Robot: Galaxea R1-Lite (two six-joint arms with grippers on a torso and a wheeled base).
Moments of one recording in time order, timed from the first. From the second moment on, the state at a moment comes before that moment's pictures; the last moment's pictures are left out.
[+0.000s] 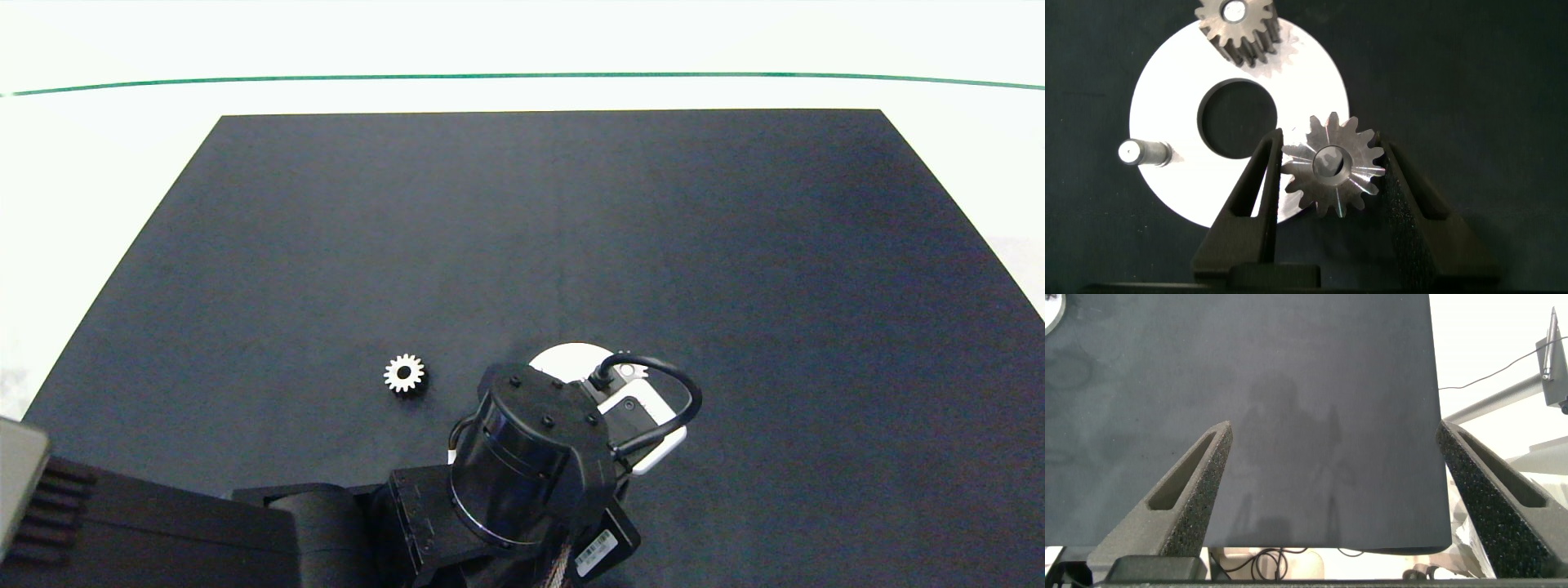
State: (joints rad) left arm -1.05 1.82 -0.89 -0.45 0.31 0.30; right arm 0.26 0.22 -0.66 0.61 -0.37 -0.16
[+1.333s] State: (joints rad) left arm -1.02 1.82 -0.88 -0.46 0.31 0.32; right arm 0.26 0.21 -0.67 0.60 -0.37 -0.16
